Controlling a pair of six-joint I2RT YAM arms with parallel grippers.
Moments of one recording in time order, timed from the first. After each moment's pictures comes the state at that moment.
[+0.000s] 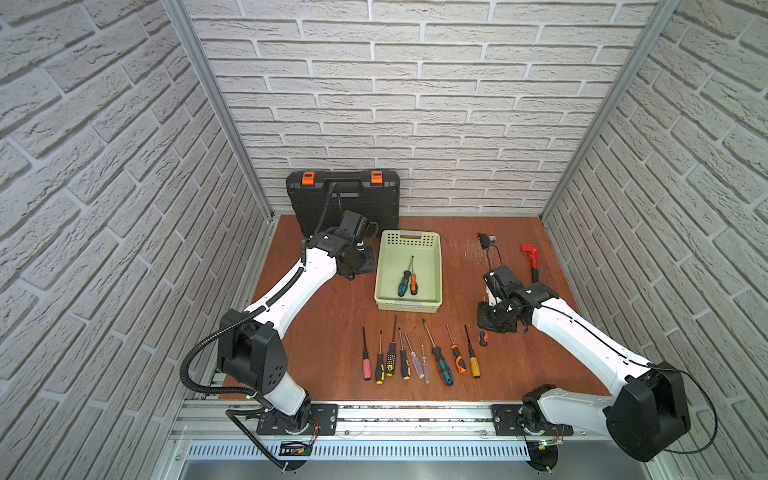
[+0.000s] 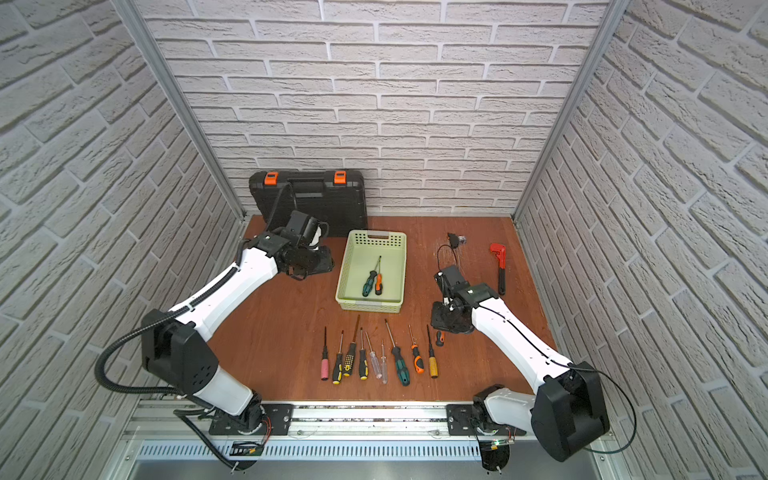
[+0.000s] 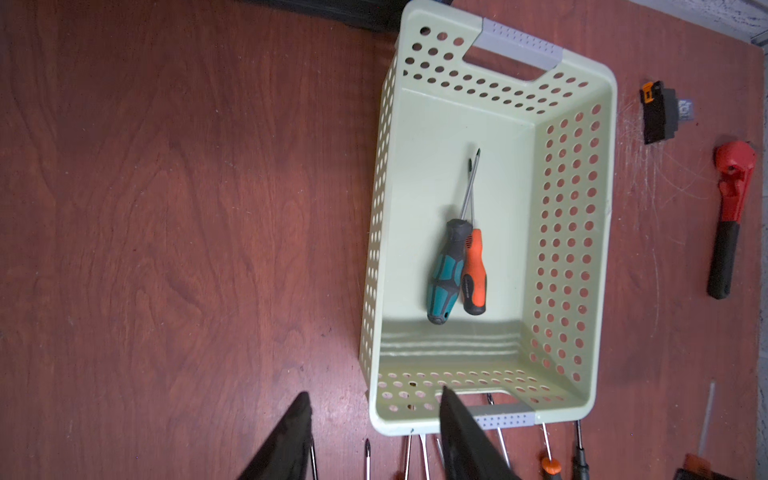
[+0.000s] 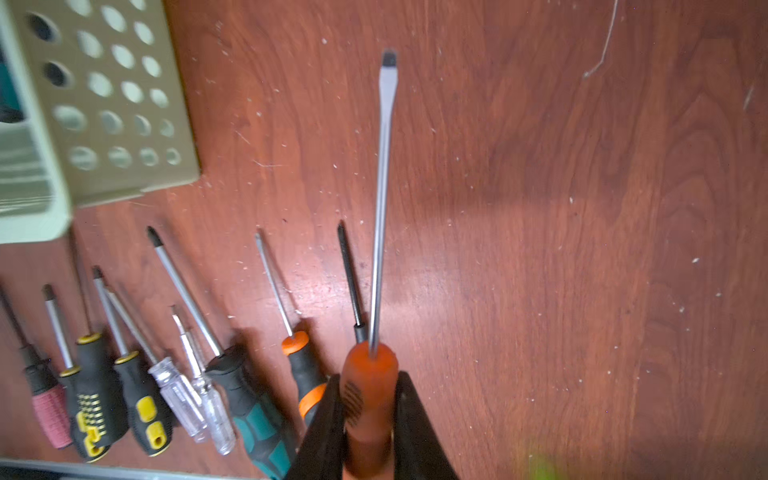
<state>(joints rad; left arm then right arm) -0.45 1.58 1.43 -0.89 0.02 -0.50 0.34 1.24 0.96 -1.03 -0.03 0.59</state>
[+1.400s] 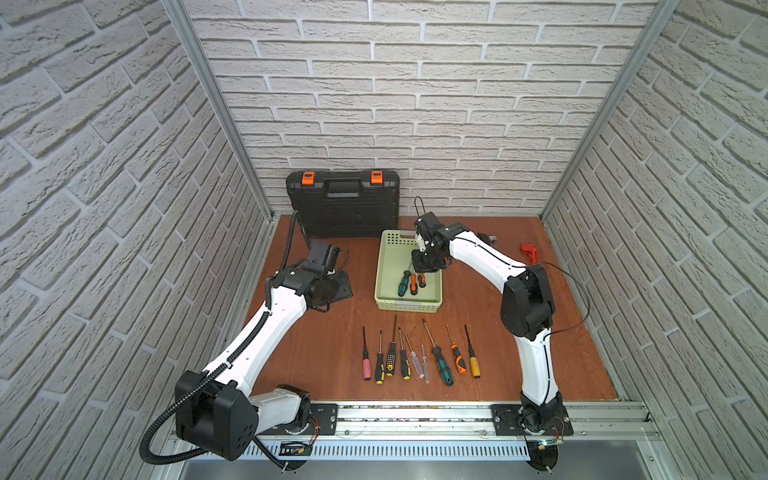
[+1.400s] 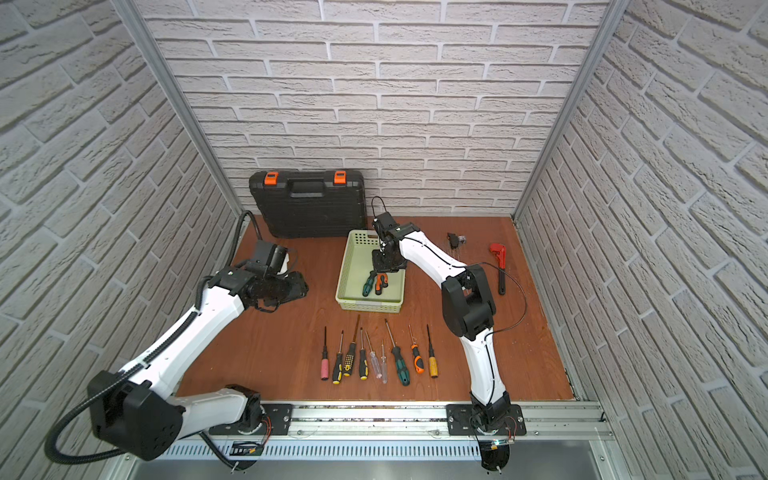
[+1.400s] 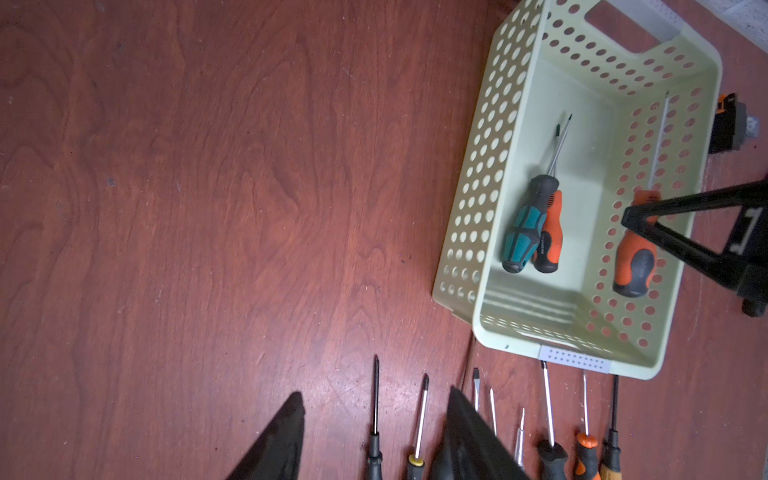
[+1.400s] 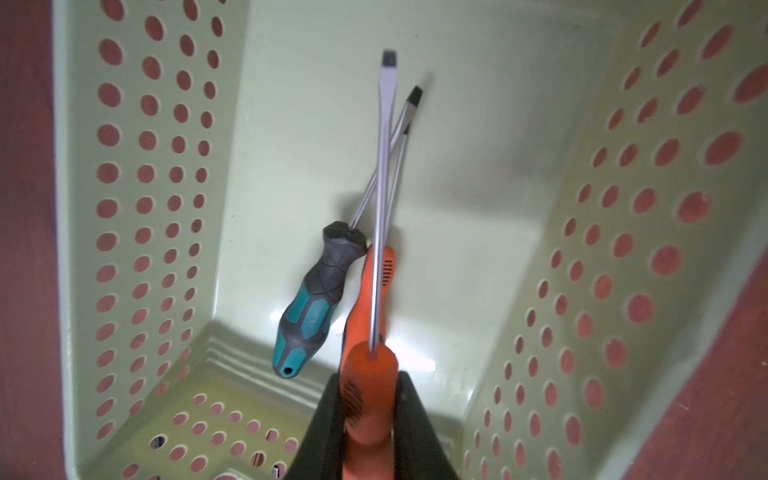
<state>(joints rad) -0.33 1.23 1.08 -0.89 0.02 -0.56 0.48 2.15 1.90 -0.99 -0.06 0.41</state>
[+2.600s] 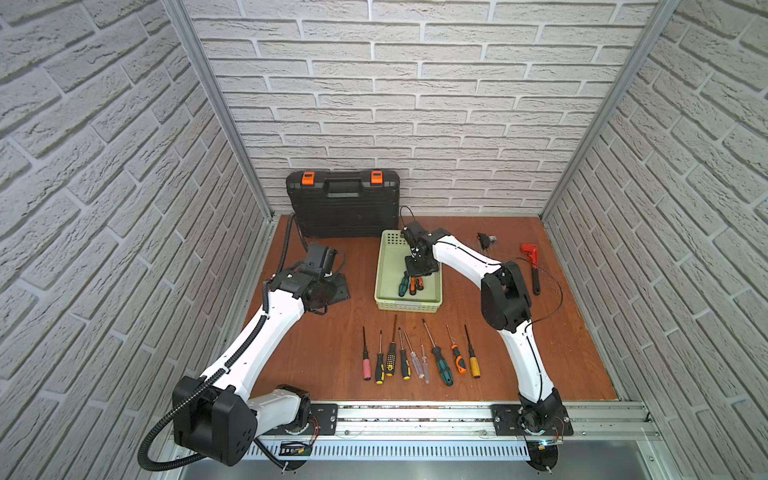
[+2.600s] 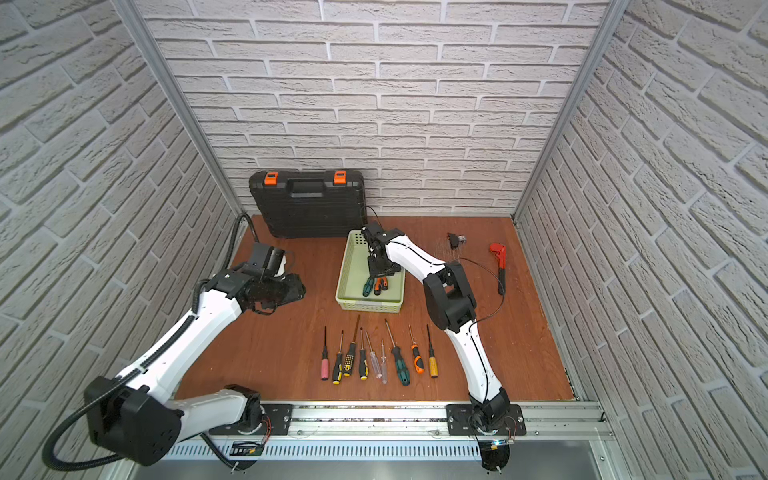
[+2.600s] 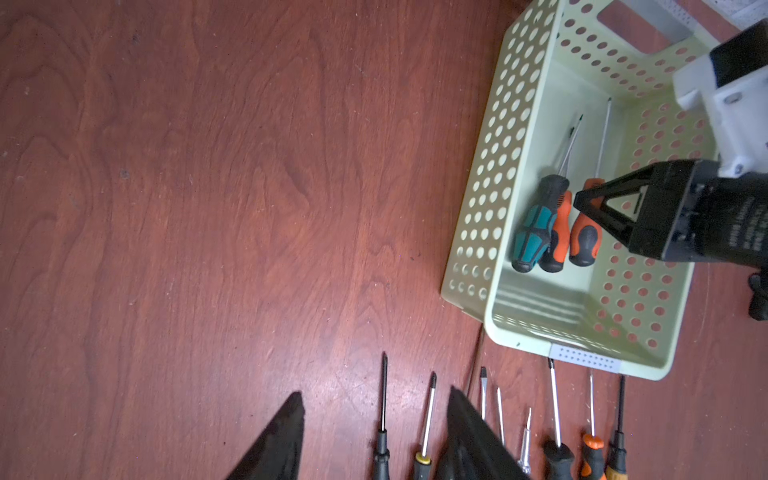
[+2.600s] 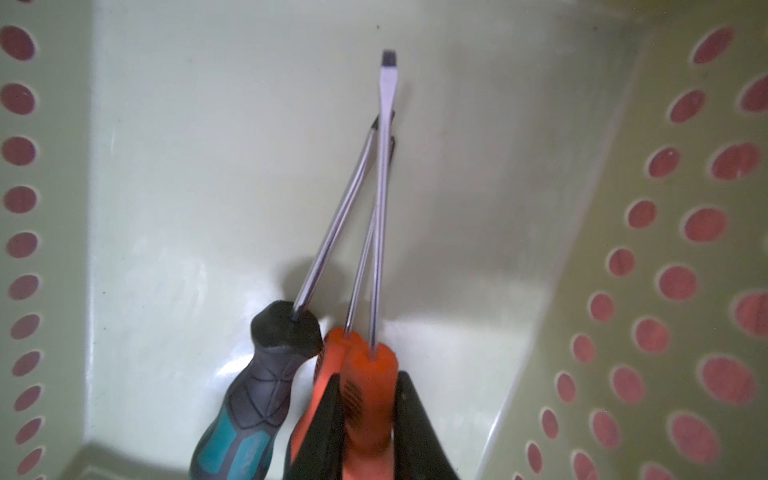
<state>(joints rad) -0.32 1.21 1.06 -0.89 0.02 -0.56 0.52 2.34 2.03 -1.01 0.10 0.43</state>
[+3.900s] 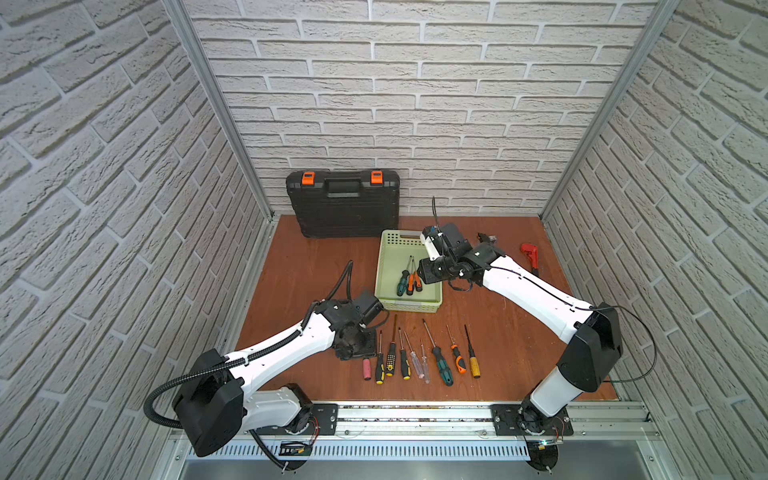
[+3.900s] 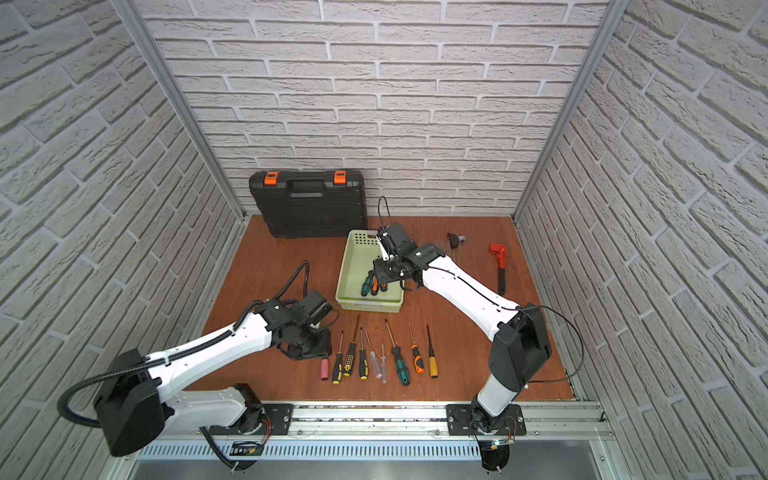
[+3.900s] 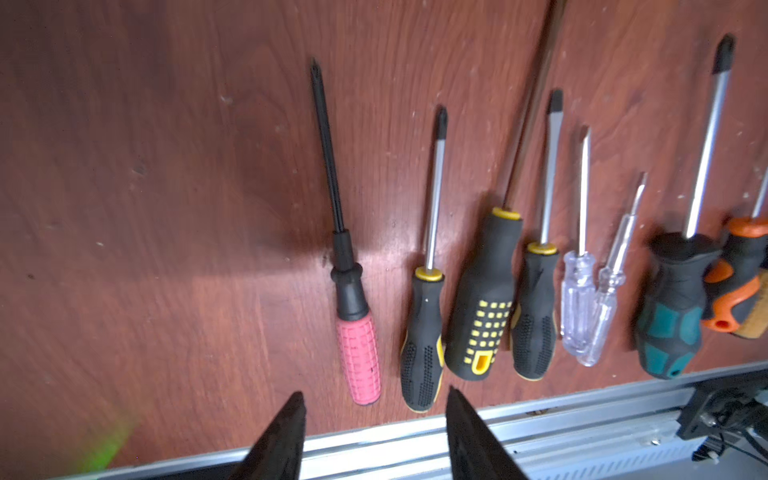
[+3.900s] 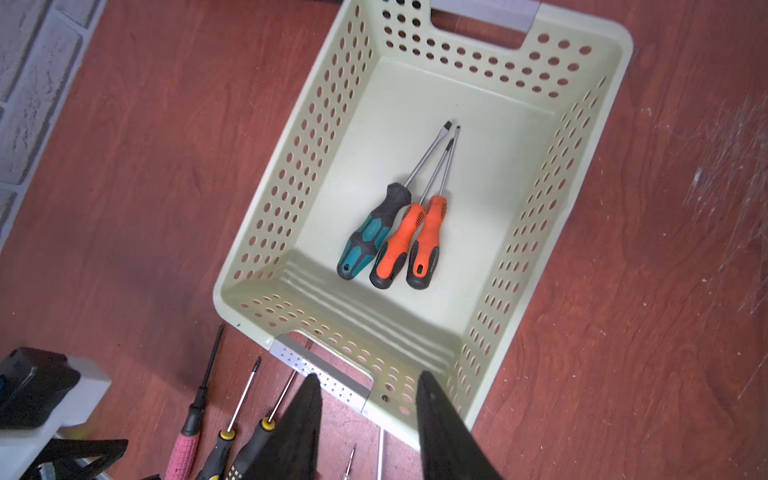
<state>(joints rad) -0.82 1.25 0.80 -0.94 0.10 -0.85 0.60 1.66 1.47 -0.79 0.01 0.36</state>
